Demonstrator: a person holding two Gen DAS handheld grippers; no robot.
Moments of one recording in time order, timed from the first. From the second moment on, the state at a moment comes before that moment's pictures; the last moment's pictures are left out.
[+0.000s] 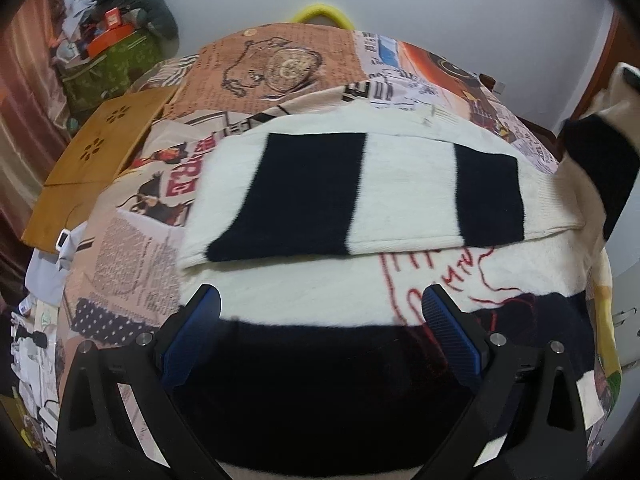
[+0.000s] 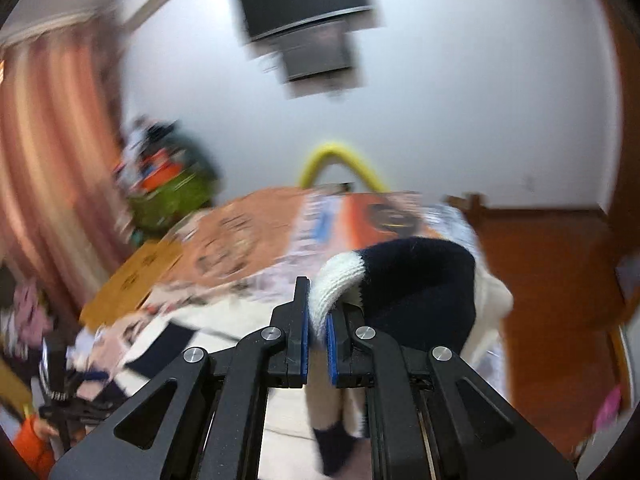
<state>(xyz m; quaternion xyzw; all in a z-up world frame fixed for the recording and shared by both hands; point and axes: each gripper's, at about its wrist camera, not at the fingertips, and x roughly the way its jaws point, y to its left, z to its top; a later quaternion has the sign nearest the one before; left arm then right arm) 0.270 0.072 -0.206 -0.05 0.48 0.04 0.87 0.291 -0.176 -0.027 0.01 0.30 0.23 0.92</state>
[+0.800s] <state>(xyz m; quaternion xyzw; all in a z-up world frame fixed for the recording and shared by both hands) 0.316 -0.004 -0.171 -0.01 0.47 -0.06 0.88 0.242 -0.186 -0.140 -0.02 0.42 0.23 0.88</state>
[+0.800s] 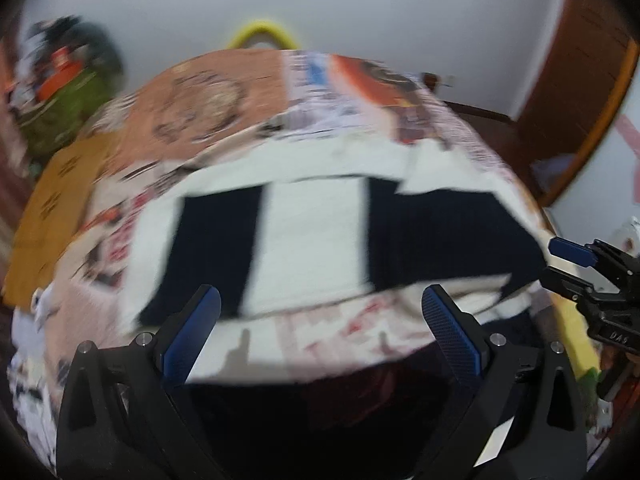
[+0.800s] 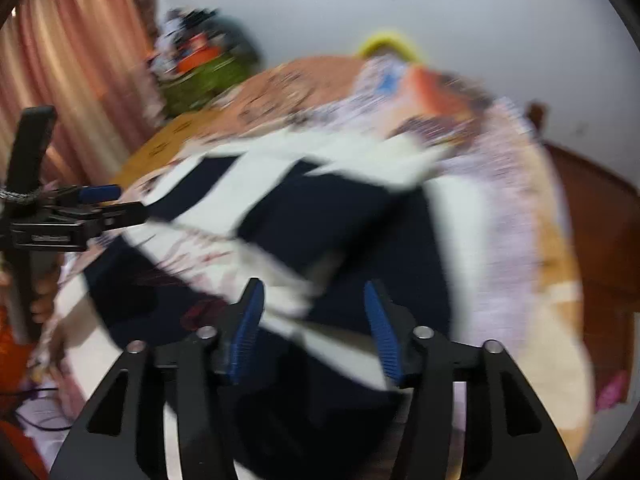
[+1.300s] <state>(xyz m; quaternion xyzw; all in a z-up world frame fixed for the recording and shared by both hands) 0.472 -0.104 -0.218 0.05 0.52 -0.10 0.85 0.255 -0.233 -0.162 0.02 0.41 0.18 0.89</state>
